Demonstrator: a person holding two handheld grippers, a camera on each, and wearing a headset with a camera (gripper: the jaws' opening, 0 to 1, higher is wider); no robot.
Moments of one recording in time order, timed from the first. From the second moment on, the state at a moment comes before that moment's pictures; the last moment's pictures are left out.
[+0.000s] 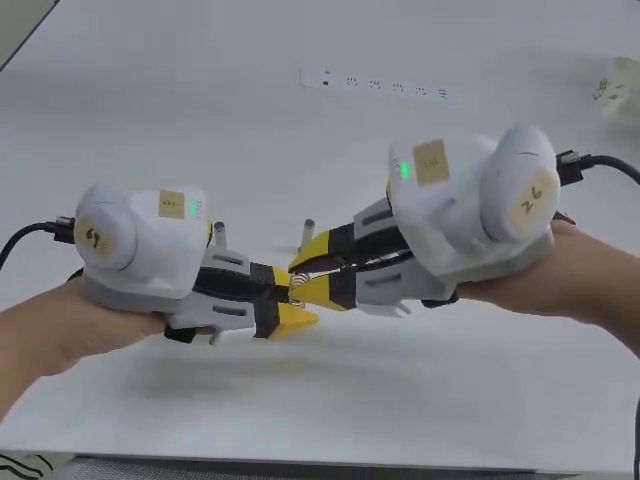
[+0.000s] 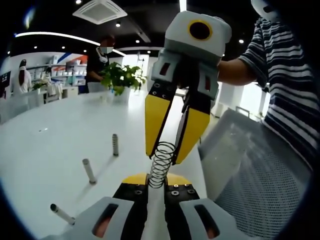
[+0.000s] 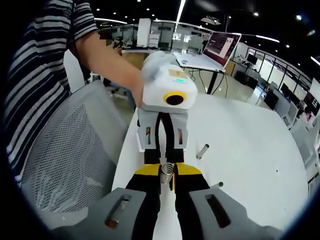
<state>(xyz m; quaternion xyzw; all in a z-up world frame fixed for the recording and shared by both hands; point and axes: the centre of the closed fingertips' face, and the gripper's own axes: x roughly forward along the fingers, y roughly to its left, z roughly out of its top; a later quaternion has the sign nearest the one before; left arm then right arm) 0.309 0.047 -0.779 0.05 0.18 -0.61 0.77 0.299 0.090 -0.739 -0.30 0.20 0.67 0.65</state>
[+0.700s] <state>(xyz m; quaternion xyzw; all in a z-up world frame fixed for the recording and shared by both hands) 0.316 0.046 -0.776 0.05 0.18 -0.60 0.78 0.303 0.089 -0.738 -0.32 0.20 0.67 0.64</state>
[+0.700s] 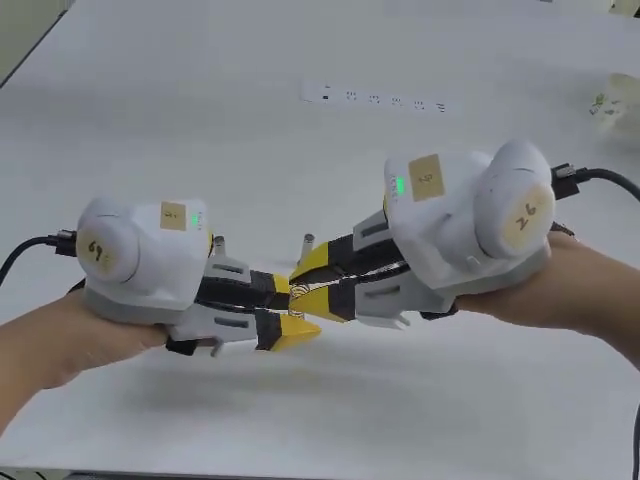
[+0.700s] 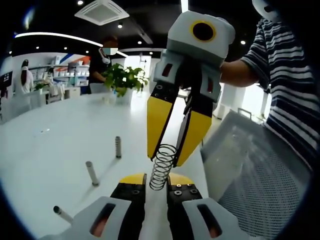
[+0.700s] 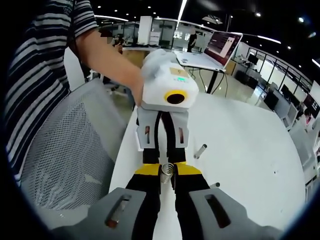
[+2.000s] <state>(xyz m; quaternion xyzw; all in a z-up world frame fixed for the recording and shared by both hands) 0.315 0.090 -0.779 0.02 0.20 -0.55 0.81 0.323 0.079 -0.734 -0.32 0.19 0.64 0.67</state>
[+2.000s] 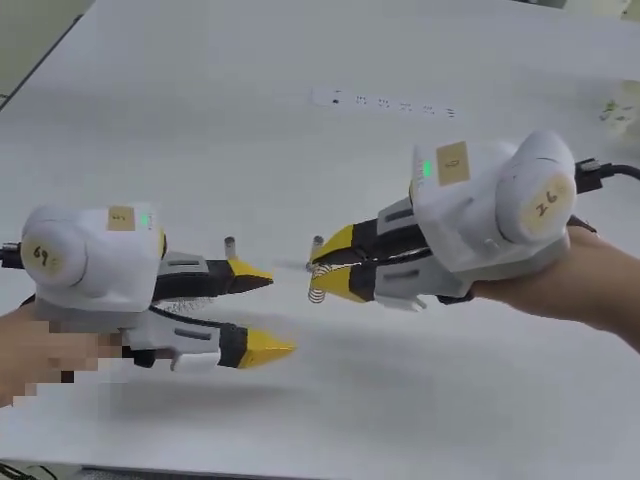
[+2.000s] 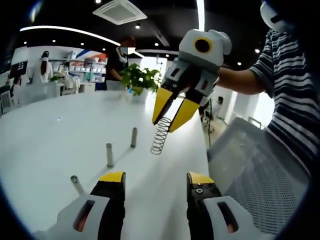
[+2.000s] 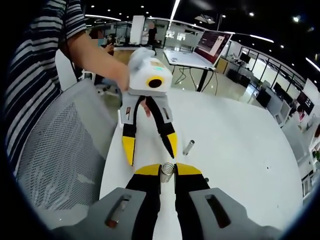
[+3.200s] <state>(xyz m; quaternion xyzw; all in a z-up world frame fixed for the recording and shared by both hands) 0.333 0.161 -0.786 0.00 0.20 -0.44 0.88 0.336 0.076 -0.738 -0.33 0.19 0.62 0.68</state>
